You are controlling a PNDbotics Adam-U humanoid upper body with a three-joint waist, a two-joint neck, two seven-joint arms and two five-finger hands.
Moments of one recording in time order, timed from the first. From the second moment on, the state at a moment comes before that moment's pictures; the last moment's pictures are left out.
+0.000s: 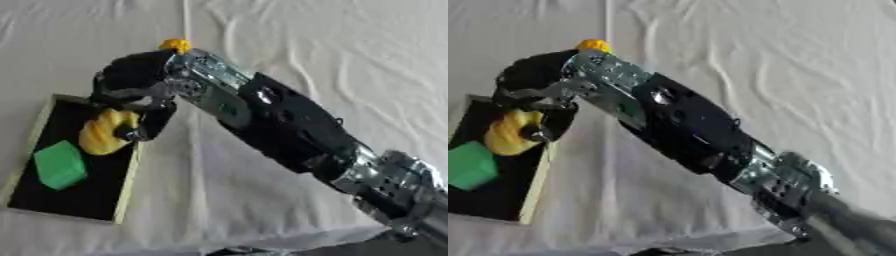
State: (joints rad) left arm -0.31 0.55 0.20 -1.98 -0.19 -0.30 0.56; right arm -1.03 -0.16 0.62 -1.27 0.83 -0.32 0.51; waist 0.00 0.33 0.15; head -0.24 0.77
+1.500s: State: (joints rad) left arm -0.29 0.53 0.20 -1.98 -0.17 -0.28 0.55; right arm -1.07 -0.44 0.36 -1.42 0.54 -0.24 0.45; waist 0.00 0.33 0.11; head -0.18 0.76
